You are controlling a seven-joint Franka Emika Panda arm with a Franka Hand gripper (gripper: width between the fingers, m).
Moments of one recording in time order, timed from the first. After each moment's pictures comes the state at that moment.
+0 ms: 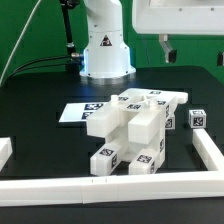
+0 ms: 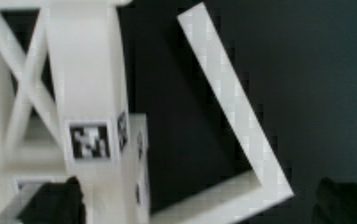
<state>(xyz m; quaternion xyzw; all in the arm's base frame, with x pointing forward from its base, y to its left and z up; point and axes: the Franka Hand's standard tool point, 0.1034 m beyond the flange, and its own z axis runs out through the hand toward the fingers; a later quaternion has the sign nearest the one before) 0.531 0.131 0.150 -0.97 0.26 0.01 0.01</state>
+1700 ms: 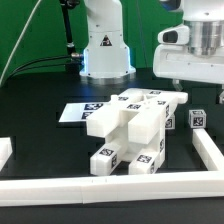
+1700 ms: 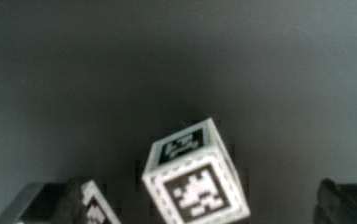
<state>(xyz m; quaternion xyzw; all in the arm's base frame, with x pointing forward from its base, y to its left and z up) 0.425 0.185 0.038 -0.97 0.26 0.01 -0.01</state>
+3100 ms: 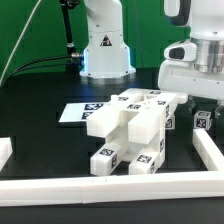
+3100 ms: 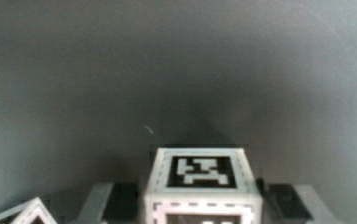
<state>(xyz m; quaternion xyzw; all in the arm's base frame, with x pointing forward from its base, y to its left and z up) 0.439 0.190 0.018 -0.97 0.26 0.01 -0.02</state>
